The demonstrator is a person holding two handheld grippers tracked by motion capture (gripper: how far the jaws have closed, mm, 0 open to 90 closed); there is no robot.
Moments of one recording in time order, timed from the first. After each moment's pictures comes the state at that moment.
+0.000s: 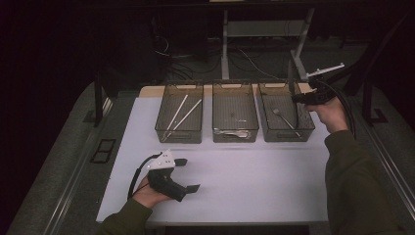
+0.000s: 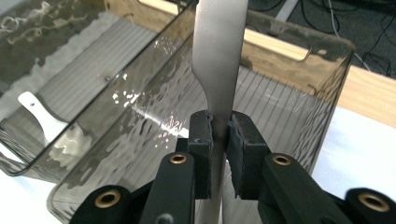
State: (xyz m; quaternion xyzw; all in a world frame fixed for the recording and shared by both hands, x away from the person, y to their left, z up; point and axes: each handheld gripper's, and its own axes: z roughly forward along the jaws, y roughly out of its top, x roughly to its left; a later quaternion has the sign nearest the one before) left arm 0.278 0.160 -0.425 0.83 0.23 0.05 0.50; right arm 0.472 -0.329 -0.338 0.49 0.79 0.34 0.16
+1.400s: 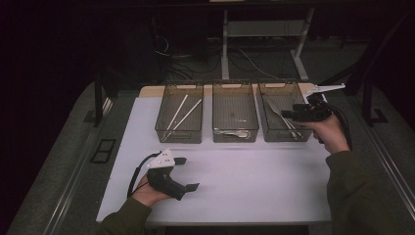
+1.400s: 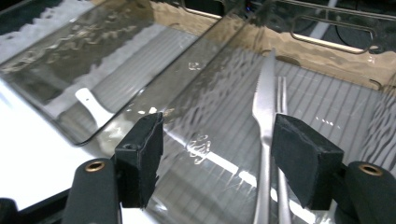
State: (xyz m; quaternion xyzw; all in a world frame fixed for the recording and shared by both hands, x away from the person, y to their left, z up) left arm 0.281 0.162 -0.424 0.83 0.23 0.05 0.50; right arm 0.429 -0.321 -0.368 0.45 0.77 0.43 0.14
